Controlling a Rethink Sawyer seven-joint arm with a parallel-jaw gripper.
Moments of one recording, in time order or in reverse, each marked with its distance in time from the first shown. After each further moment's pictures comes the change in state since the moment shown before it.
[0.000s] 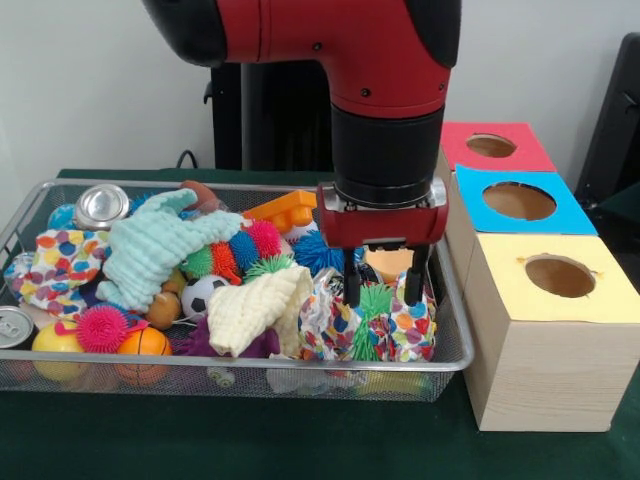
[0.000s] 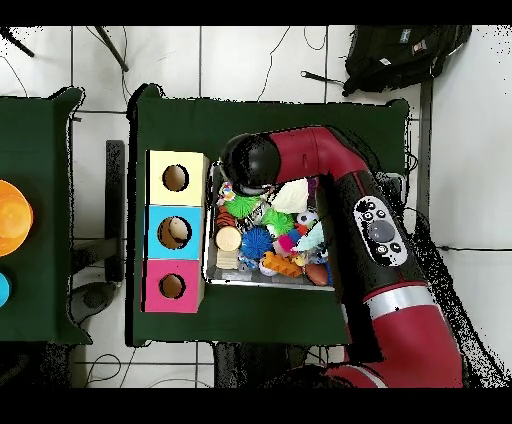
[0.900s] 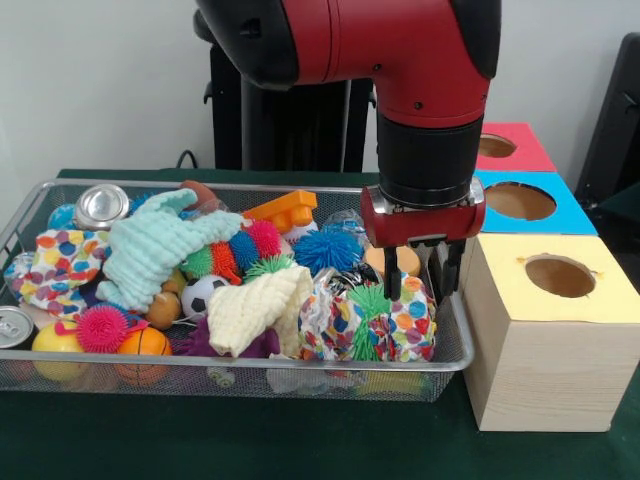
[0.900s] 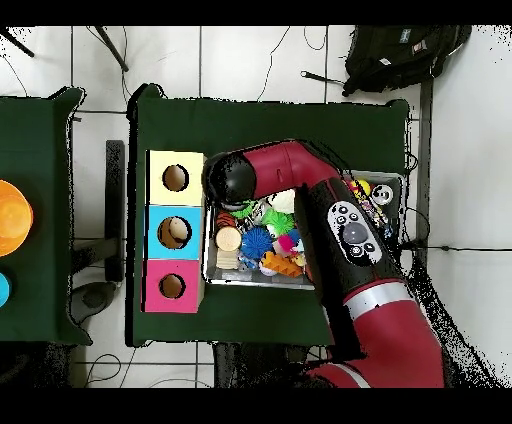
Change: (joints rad) arm 0.035 0.003 0.000 0.085 -0.010 -0.065 0.000
